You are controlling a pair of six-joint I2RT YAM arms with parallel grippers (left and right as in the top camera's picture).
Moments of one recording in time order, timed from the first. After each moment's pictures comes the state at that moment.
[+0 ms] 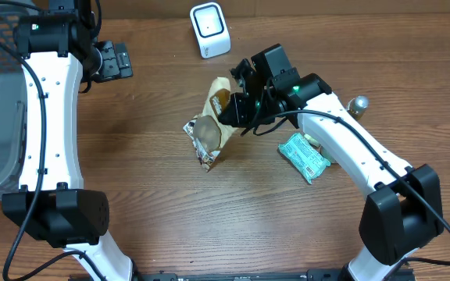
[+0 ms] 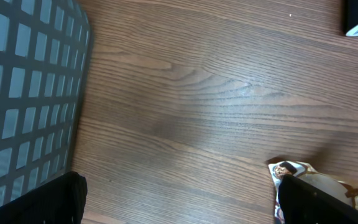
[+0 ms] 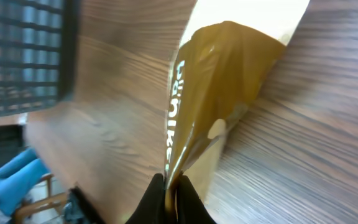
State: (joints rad) left arm 0.04 1.92 2.12 -1.39 -0.11 -0.21; right arm 0.47 1.83 1.50 -0.76 -0.54 0.38
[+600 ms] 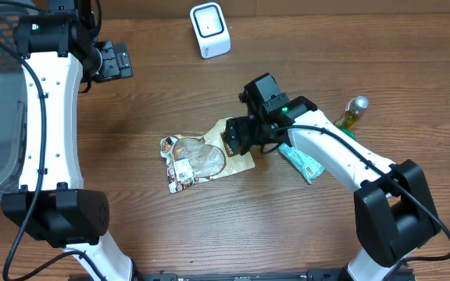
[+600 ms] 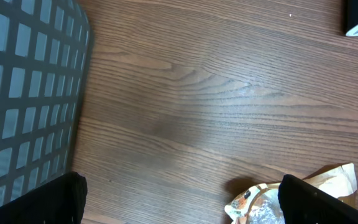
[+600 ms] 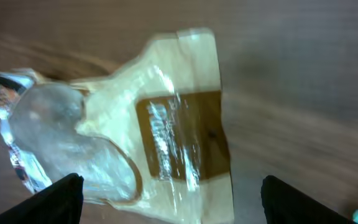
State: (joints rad) left arm 0.04 1.92 2.12 -1.39 -0.11 -0.21; right arm 0.52 1.83 1.31 -0.64 -0.22 0.37
